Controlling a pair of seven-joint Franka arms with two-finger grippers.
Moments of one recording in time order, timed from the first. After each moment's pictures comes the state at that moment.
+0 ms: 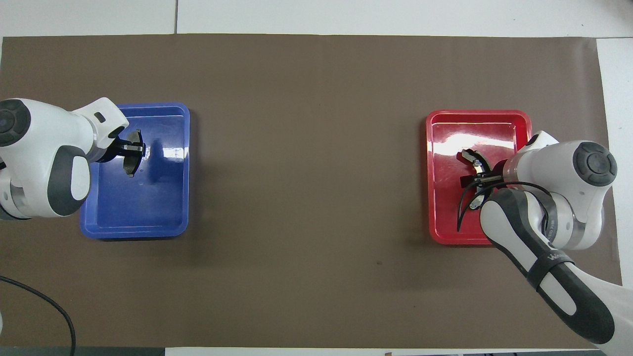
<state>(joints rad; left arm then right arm) -0.17 0.19 0.08 -2.05 -0.02 2.34 0.09 0.02 0.12 -0.04 -2.31 0.06 2.47 -0.16</state>
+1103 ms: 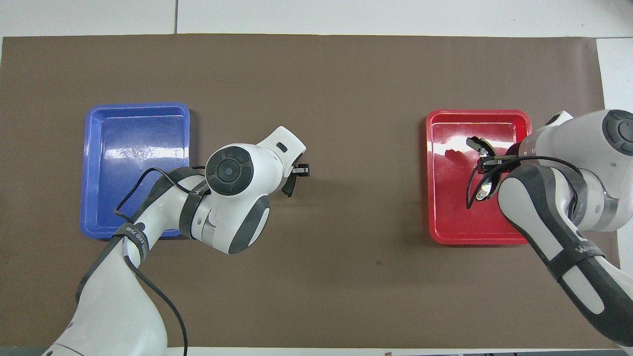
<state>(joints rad) -0.71 0.32 0.07 -2.00 -0.14 2.52 -0.48 0.01 0.10 -0.03 -2.12 0.06 2.21 -0.04</state>
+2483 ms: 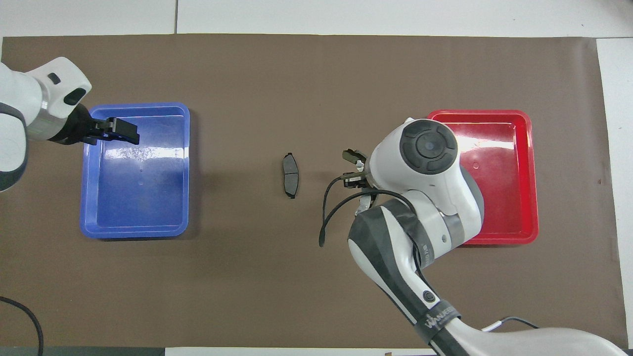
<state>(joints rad) -0.13 0.12 0.12 -1.76 -0.11 1.87 0.14 0.55 0.20 -0.02 -1.89 0.06 2.12 0.45</state>
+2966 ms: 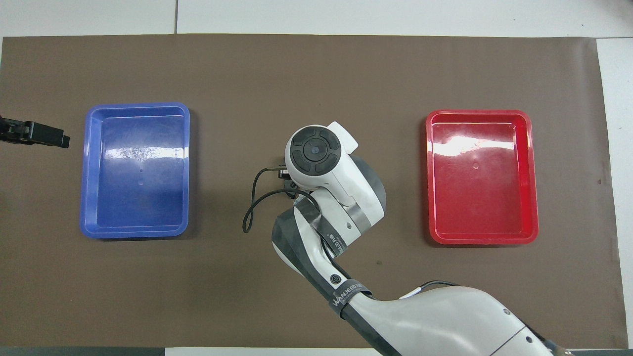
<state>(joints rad) -0.06 0.03 0.11 -1.70 -0.02 1.76 0.24 0.66 0.48 -0.02 -1.64 0.02 2.18 0.68</state>
